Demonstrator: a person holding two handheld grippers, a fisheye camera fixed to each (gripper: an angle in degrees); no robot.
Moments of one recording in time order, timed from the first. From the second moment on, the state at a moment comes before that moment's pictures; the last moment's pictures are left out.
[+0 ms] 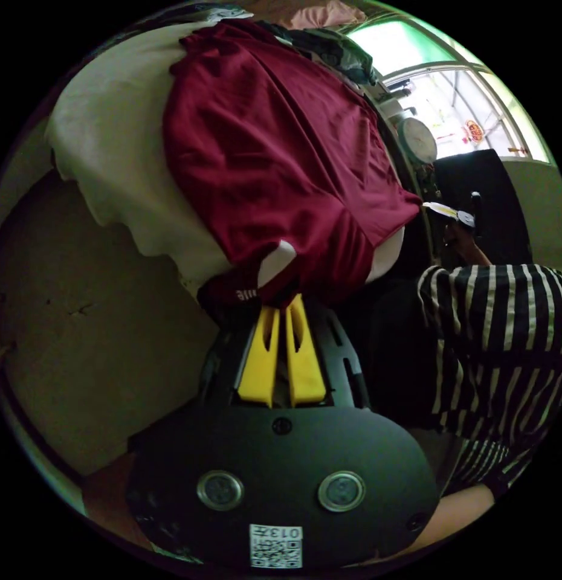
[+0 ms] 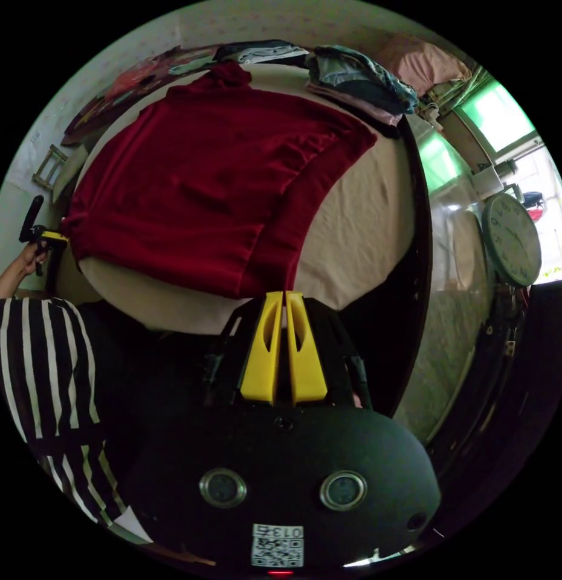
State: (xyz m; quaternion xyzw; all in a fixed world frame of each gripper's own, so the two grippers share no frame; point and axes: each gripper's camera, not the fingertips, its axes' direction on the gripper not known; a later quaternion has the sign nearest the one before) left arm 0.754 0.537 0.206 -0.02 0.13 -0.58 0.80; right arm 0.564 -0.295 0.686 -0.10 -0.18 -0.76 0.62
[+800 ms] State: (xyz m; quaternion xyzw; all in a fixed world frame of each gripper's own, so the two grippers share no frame) left arm 0.736 0.501 0.100 0.05 0.30 -0.50 0.81; right arm 0.578 -0.315 0.688 -0.16 -0.17 -0.69 0.68
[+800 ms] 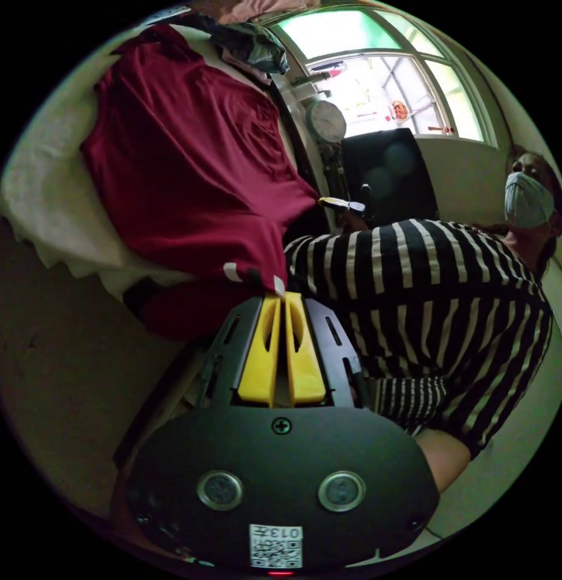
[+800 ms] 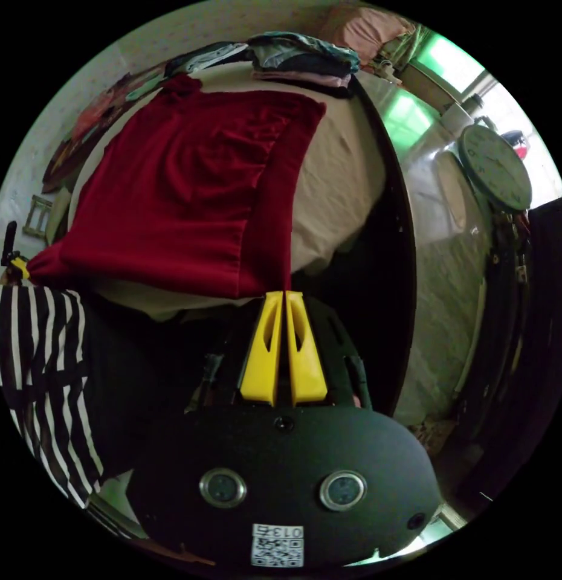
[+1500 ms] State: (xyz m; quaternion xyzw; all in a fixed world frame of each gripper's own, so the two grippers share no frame) left arm 0.628 0.480 0.088 -0.01 0.12 -0.60 0.79; right arm 0.387 -0.267 0.661 -0.13 -0.32 -0.70 0.62
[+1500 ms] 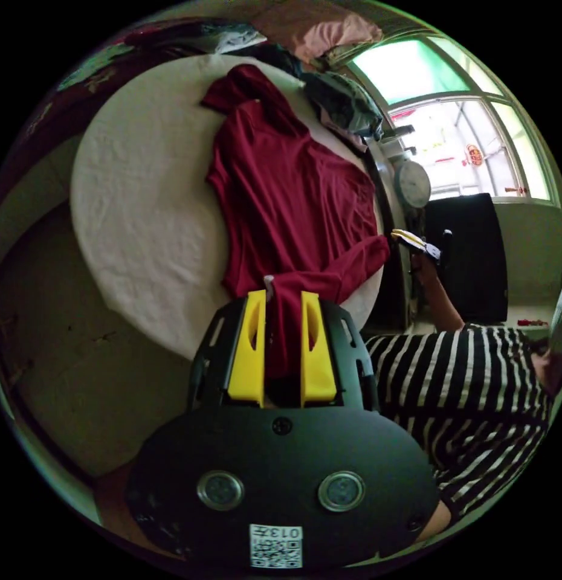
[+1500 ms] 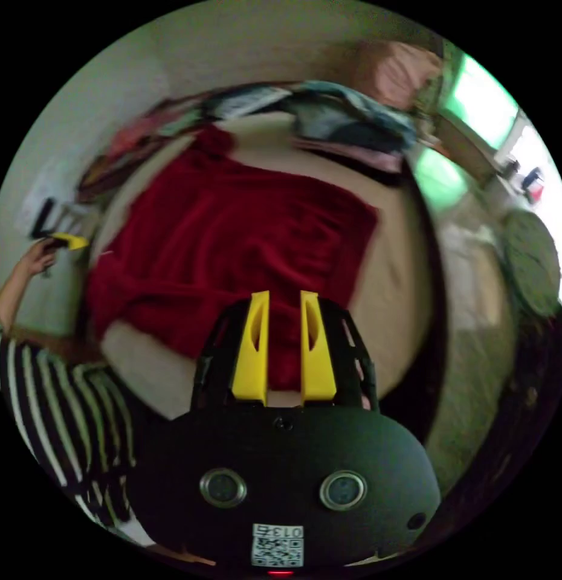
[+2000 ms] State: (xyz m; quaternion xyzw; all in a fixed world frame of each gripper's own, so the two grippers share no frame) left arm 0.742 0.411 0.161 -0.16 0.02 -0.57 0.80; right arm 0.361 0.003 0.605 -0.34 -0.39 -0.81 0.27
